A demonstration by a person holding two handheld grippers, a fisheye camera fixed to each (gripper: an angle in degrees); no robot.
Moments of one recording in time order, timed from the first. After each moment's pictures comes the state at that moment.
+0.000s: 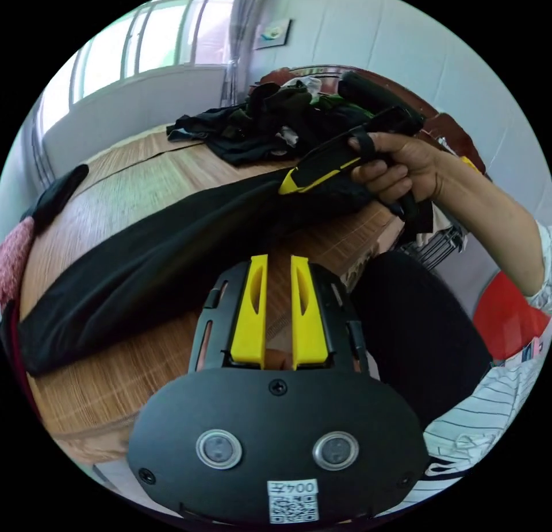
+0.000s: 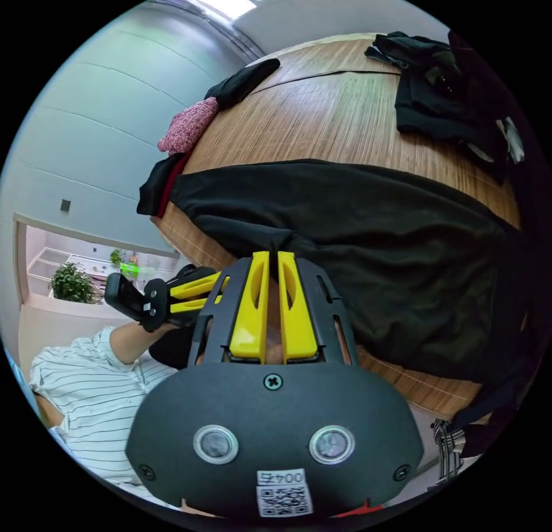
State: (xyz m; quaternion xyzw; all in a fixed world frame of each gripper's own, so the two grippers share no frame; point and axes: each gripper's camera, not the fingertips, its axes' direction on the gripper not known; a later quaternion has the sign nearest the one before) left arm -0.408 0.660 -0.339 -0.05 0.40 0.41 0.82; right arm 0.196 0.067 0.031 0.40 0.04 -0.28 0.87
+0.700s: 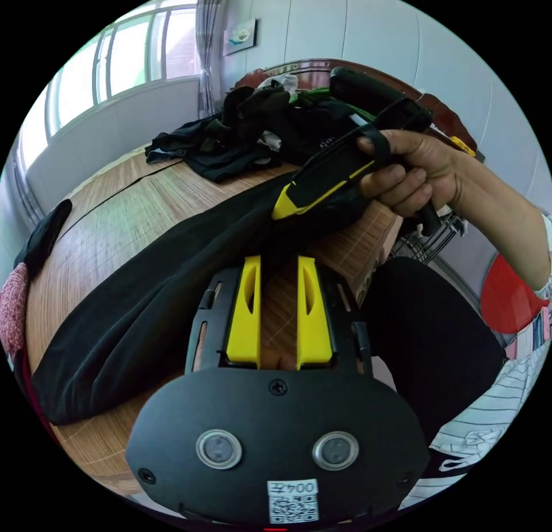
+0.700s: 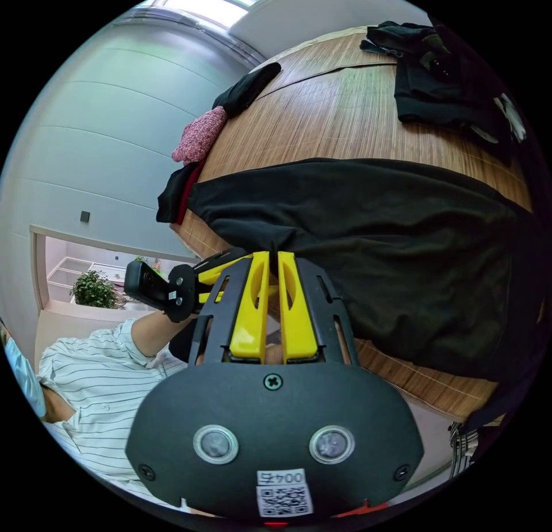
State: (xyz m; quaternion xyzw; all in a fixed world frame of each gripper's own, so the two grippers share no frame) left arm -0.442 0.914 -0.305 -0.02 0.41 0.46 0.79; right arm 0.196 0.007 -0.027 0.39 -0.02 -0.29 0.88
